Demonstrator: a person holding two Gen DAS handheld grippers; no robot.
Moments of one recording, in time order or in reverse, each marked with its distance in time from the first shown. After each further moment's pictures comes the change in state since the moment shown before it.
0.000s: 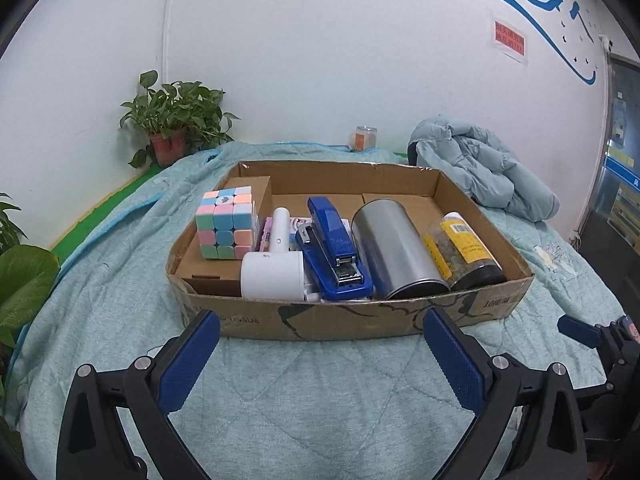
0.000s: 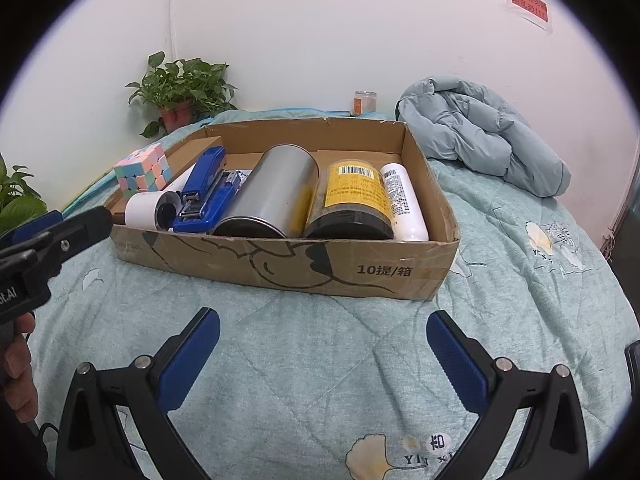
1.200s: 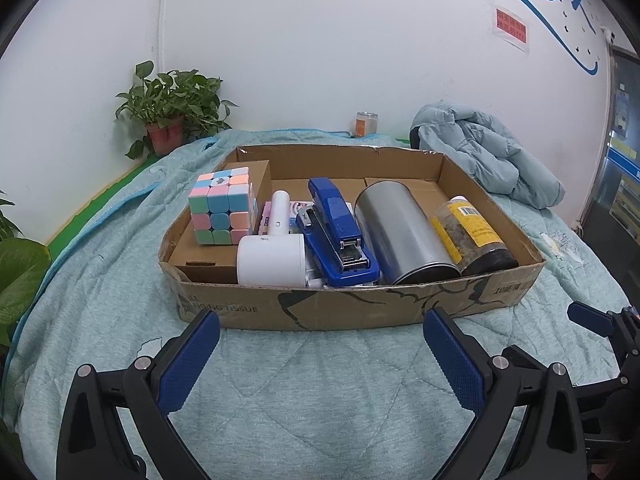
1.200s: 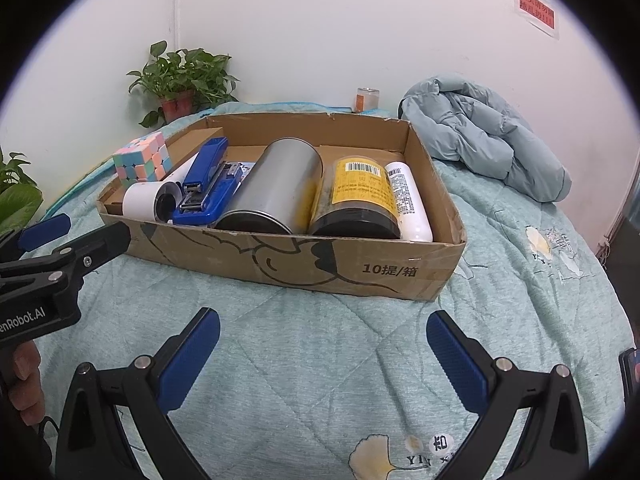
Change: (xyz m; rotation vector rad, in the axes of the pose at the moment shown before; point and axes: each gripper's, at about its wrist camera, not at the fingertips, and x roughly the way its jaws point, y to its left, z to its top) left arm 0.024 0.008 -0.005 0.017 0.038 -0.008; right arm 0.005 0.008 0.002 -0.031 0.016 -0.022
